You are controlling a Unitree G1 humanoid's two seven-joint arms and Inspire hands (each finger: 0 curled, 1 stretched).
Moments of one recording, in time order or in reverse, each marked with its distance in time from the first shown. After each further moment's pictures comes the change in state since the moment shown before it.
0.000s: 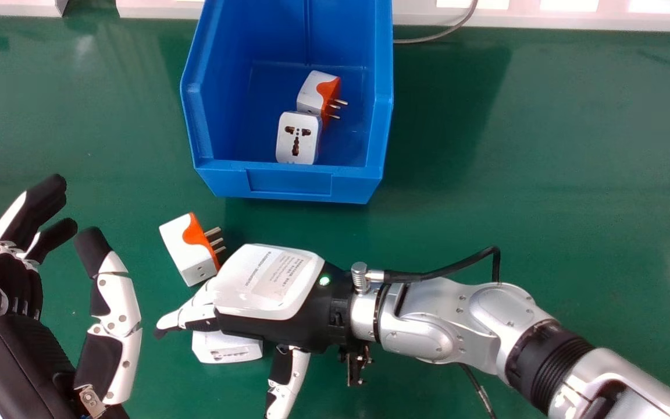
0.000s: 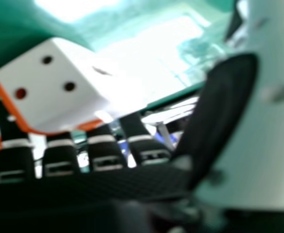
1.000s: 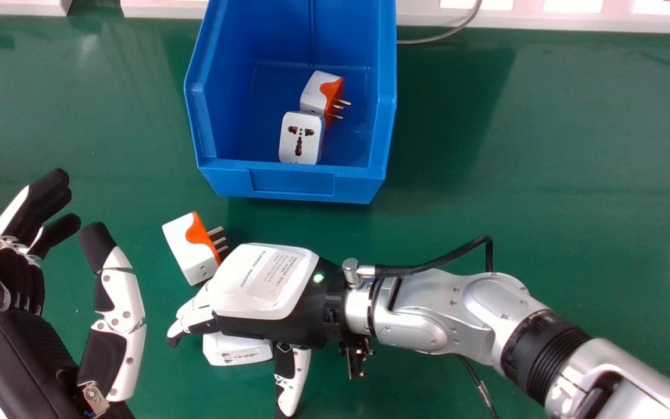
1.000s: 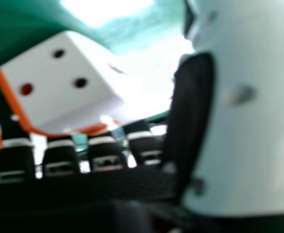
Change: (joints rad) left arm 0.000 0.000 -0.013 -0.016 0.015 0.017 0.006; right arm -0.040 -0.009 0.023 -0.007 -0.055 0.039 0.025
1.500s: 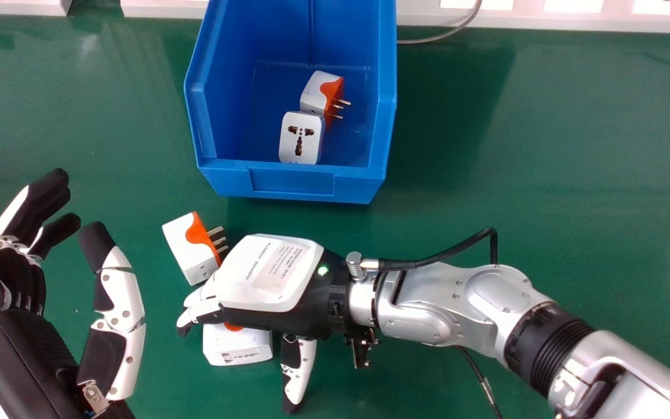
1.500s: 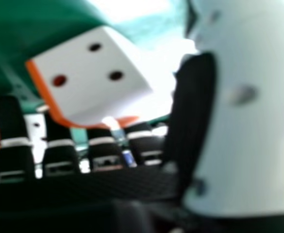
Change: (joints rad) left arm -0.002 0.000 -0.001 0.000 -0.017 0.009 -0.010; right arm -0.014 -0.011 0.008 0.006 -0.009 0.014 -0.037
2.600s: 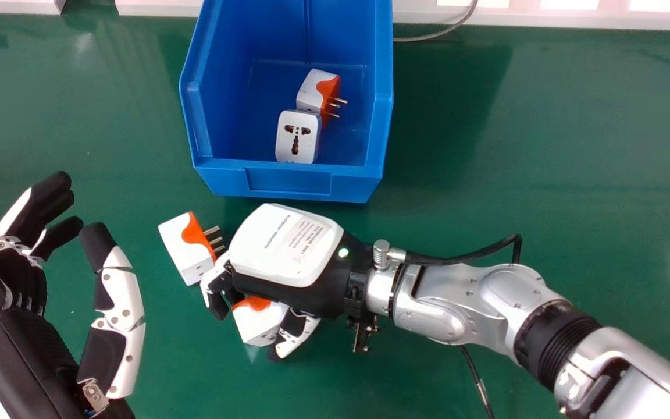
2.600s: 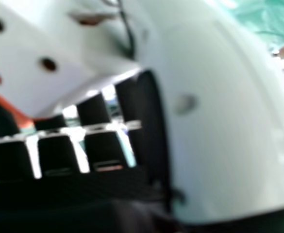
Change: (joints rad) left arm -0.010 0.000 0.000 -0.001 0.000 0.010 0.003; right arm -0.008 -0.004 -0.031 0.080 0.005 -0.053 -0.238
